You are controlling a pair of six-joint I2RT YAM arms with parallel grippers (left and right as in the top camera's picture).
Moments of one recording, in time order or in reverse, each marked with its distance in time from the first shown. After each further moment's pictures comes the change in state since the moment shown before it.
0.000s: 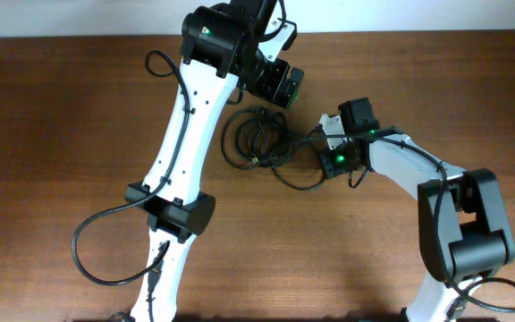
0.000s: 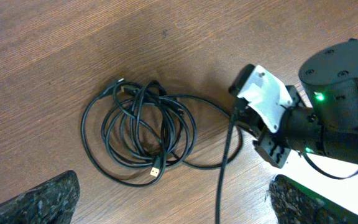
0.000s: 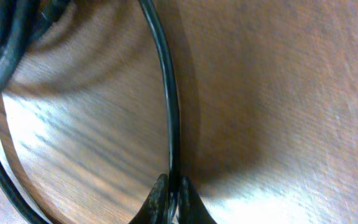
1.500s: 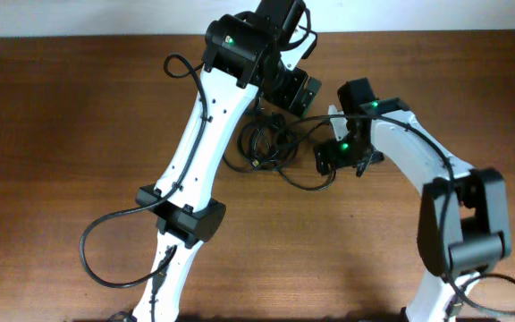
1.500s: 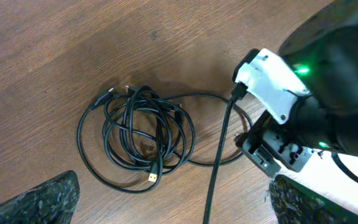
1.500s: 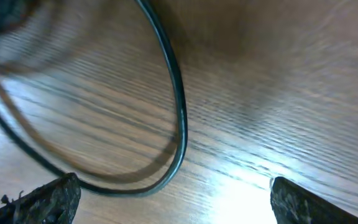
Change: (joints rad) left arm -0.082 0.000 0.000 0.007 -0.076 0.000; right arm 0.001 0.031 0.246 -0.440 0.122 0.087
